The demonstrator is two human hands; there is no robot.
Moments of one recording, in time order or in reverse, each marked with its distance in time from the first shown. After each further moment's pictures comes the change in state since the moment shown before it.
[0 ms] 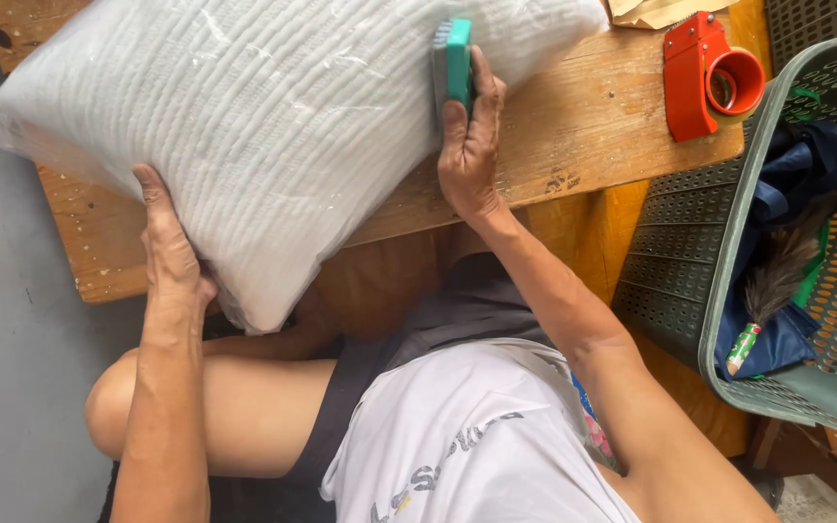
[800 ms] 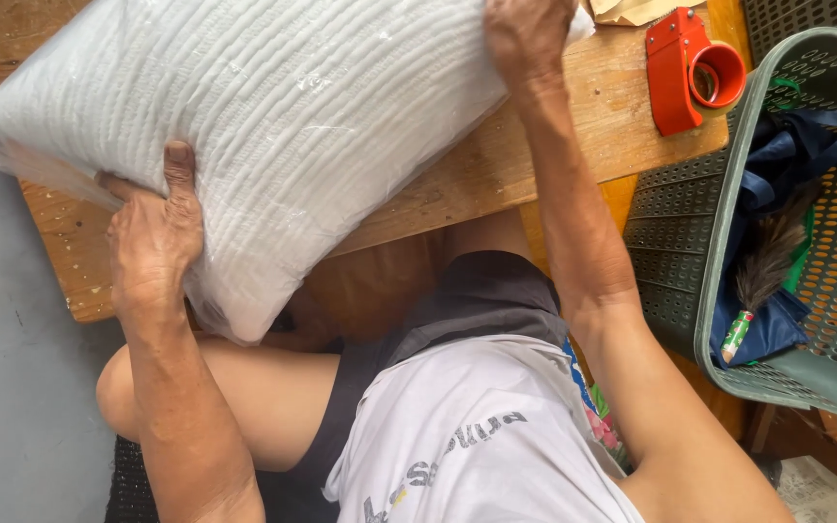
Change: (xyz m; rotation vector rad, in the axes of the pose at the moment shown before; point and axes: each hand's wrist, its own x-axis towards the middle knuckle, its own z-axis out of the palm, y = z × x) left_hand -0.001 0.047 0.015 1.082 -0.012 0.031; right_hand 0.120 0.107 -0.034 -0.858 0.000 -0.134
